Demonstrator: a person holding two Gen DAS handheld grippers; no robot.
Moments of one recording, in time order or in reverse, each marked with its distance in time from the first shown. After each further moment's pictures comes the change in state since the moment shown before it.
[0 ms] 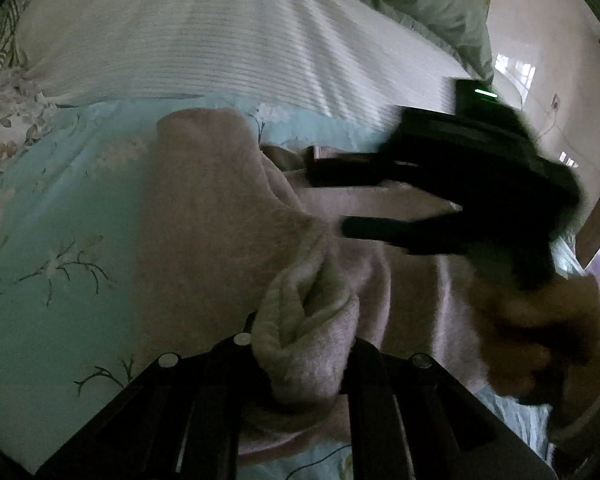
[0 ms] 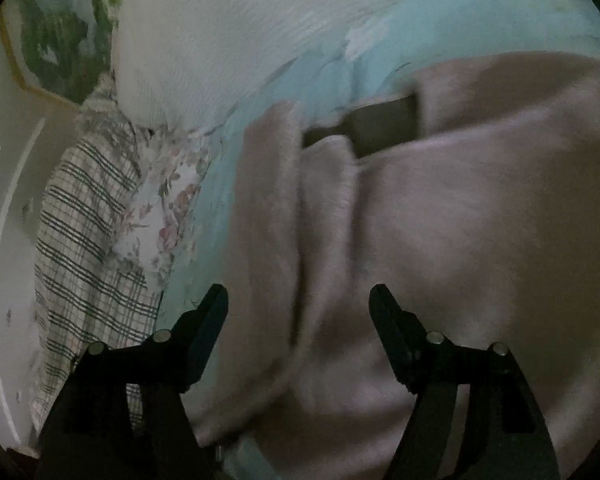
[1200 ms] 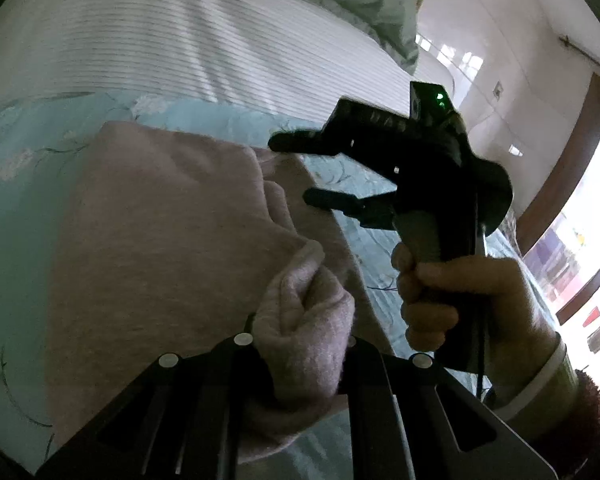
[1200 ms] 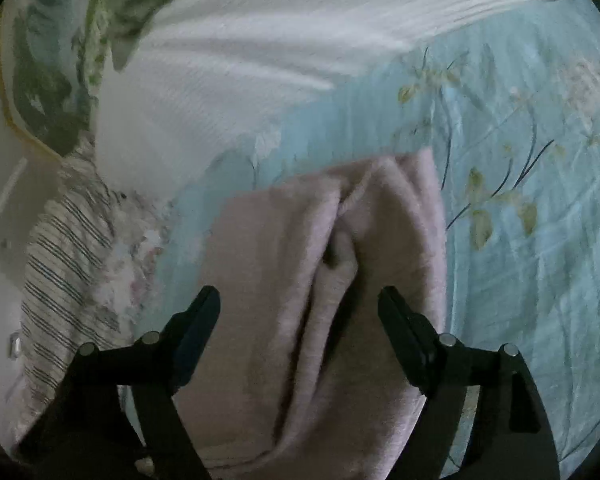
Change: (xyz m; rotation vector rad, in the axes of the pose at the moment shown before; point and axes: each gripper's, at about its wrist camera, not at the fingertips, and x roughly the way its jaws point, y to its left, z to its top) left arm 0.008 -0.094 0.002 0.018 0.067 -0.245; right arm -0.121 -0.082 0.009 0.052 -0.203 -0.134
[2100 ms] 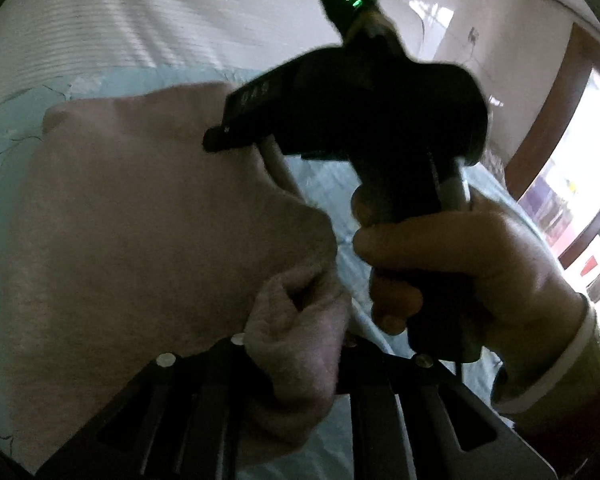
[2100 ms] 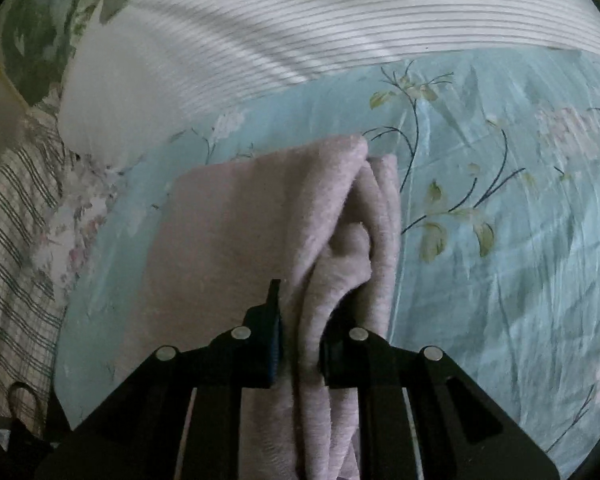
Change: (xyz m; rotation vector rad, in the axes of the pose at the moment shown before) left arm 0.059 -0.041 -0.014 0.132 0.153 -0.046; right arm 0.000 0.001 -0.007 -0.160 -0.040 -0.217
